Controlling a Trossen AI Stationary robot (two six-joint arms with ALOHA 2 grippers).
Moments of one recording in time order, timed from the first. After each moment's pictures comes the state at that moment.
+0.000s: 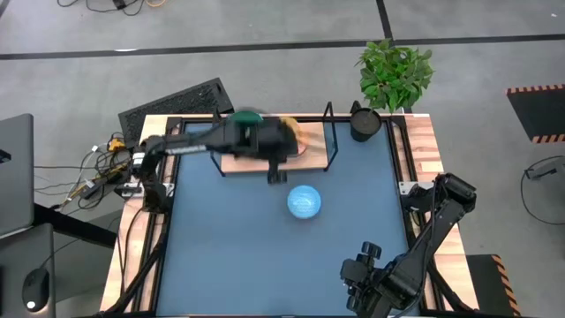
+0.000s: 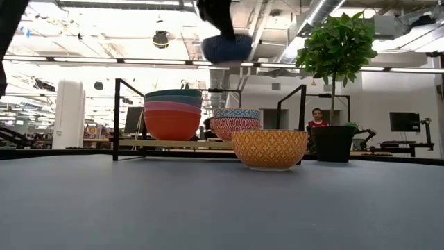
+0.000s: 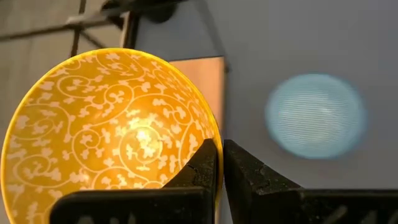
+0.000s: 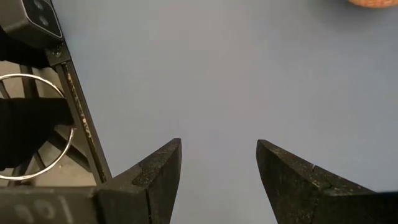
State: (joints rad) left arm 0.06 1.84 1.97 -1.03 -0.31 0.14; right arm 0.90 1.82 1.56 -1.18 0.39 1.23
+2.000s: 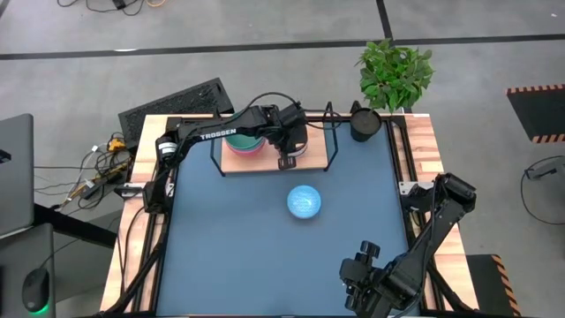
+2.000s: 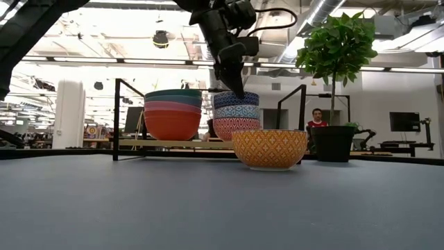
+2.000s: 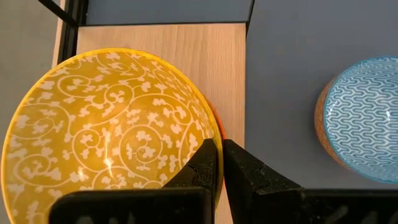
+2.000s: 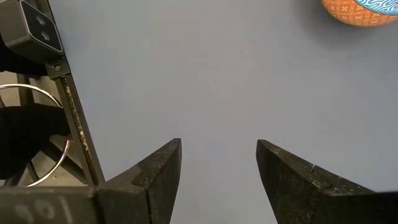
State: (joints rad) left arm 0.33 2.06 1.96 -0.91 0.00 0.26; right arm 0.90 1.82 1.56 -1.17 0.44 1.22
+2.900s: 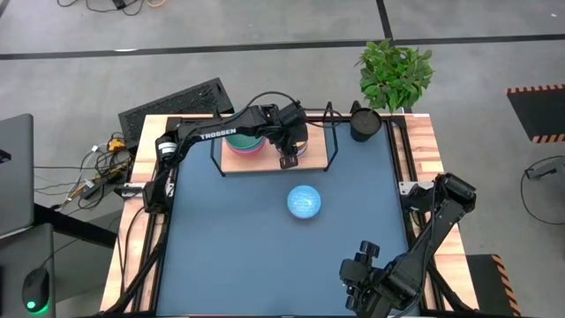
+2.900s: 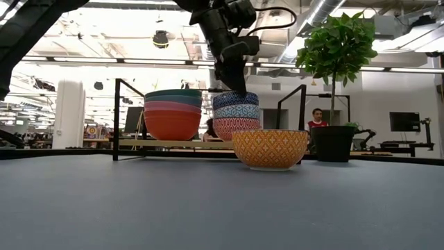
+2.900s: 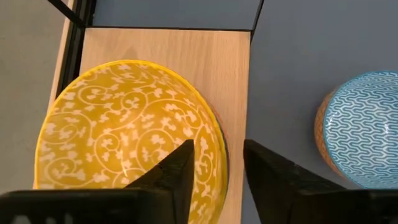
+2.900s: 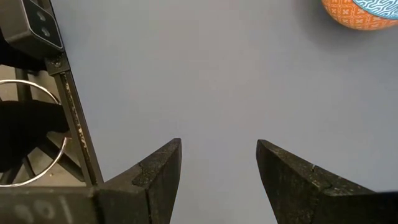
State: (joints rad) left arm 0.33 2.06 1.96 -0.90 0.00 0.21; right arm 0.90 1.82 1.56 -1.17 0.44 1.20
